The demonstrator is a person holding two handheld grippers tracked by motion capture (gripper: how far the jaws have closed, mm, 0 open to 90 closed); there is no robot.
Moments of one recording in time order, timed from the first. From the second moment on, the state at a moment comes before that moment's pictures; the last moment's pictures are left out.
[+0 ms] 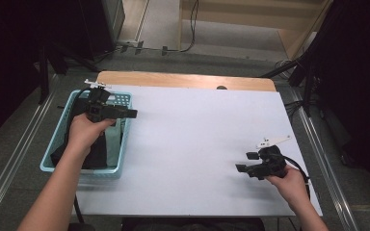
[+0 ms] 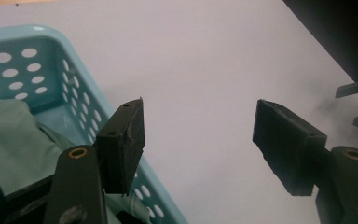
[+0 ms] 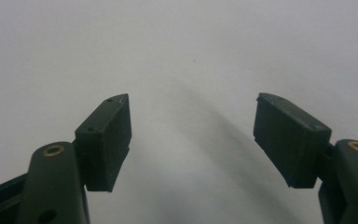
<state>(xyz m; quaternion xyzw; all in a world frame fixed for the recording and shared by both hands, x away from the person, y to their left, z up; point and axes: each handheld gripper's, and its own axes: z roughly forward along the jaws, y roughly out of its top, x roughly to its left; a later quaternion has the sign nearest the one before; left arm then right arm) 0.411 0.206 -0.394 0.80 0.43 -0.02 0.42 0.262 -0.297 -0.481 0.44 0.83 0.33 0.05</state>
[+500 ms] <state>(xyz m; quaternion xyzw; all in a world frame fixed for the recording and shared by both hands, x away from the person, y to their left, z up) 0.398 0.178 -0.403 0.81 0.41 -0.03 0.42 0.262 -0.297 -0.482 0.44 0.83 0.33 0.05</state>
